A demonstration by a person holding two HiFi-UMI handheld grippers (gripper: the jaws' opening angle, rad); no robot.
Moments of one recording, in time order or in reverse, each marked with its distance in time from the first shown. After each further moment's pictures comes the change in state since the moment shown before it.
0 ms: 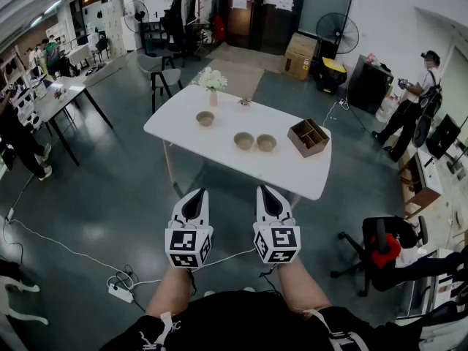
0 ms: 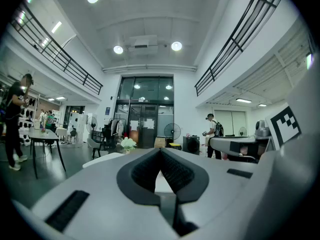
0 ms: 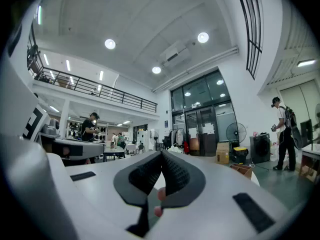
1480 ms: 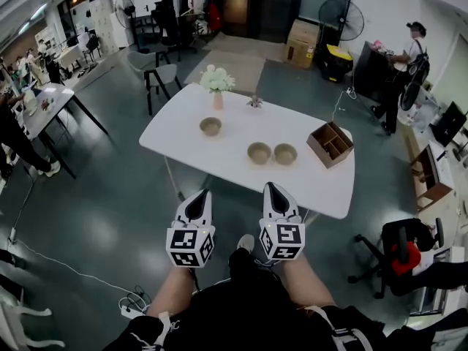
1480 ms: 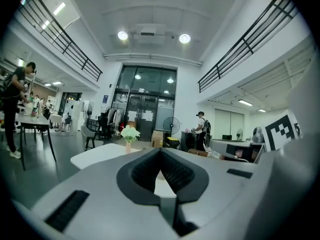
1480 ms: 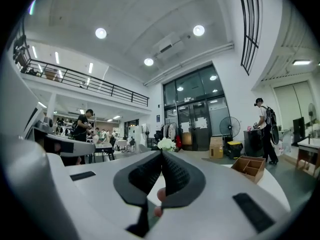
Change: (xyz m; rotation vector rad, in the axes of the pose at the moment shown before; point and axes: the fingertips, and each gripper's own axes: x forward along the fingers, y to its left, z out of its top) left arm 0.193 0.145 -0.066 -0.071 0.077 -0.058; right arm 0.229 -0.036 -0.084 0.023 0.049 -0.104
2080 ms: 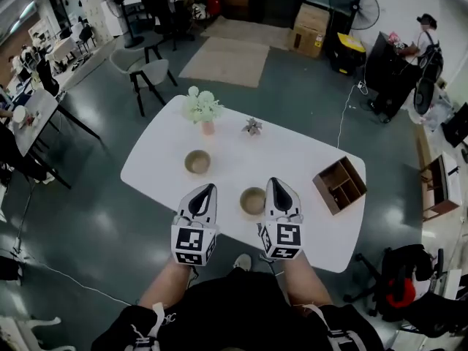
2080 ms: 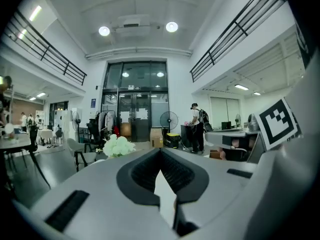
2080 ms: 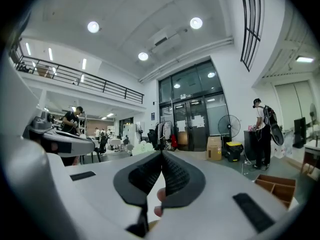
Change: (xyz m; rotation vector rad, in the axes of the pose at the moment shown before) left arm 0.349 0.055 0.064 0.158 0.047 -0.053; right arm 0.313 -0.165 0.027 -0.006 0.021 -0.041
